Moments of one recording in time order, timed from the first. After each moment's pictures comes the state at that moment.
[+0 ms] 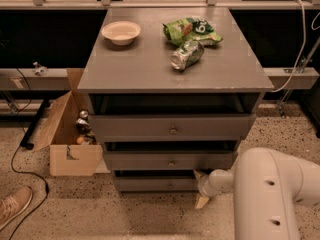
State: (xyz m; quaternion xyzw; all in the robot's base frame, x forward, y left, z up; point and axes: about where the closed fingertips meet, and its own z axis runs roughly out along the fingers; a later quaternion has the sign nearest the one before) arm 0.602 -0.182 0.206 -0.69 0.68 0.00 0.23
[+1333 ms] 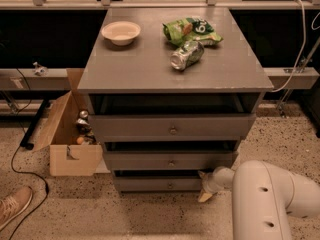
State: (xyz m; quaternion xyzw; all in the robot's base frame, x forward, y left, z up) arm 0.635 -0.217 0.162 -0.68 0.70 0.00 0.22
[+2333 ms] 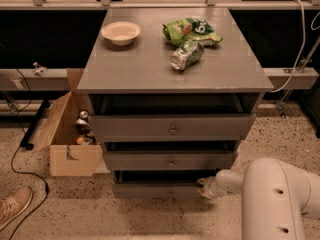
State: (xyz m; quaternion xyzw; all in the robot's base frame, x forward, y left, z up) arm 0.597 -0.206 0.183 -0.68 0.70 0.02 0.22
